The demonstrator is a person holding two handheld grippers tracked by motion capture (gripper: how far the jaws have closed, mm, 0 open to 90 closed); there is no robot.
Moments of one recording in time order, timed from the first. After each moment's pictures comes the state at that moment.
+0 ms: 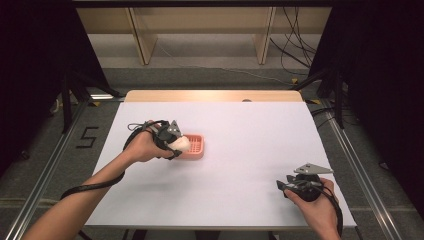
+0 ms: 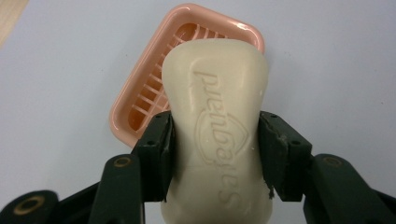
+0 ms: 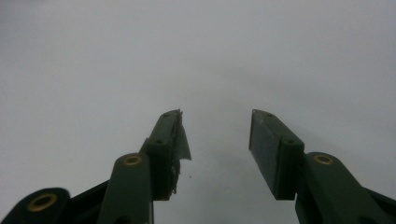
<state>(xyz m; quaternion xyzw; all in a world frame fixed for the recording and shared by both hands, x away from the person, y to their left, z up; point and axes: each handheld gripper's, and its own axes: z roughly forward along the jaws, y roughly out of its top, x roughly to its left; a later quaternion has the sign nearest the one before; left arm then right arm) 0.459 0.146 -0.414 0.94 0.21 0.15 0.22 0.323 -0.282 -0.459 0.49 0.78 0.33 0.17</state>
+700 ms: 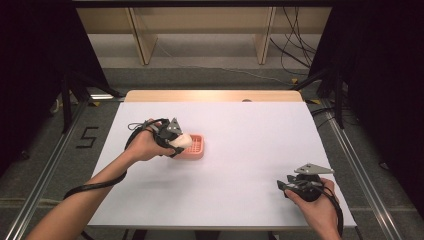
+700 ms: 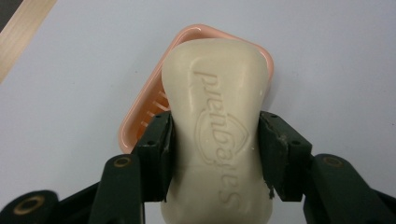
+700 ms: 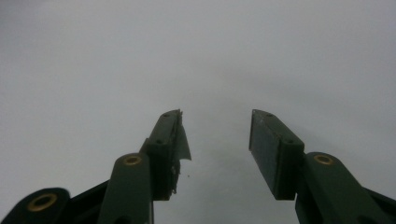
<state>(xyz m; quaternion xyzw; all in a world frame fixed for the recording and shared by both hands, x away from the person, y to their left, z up) 0.464 0.145 -0.417 0.93 0.21 0.16 0.25 0.323 -0.283 -0.459 0.50 0.78 0.33 0.18</state>
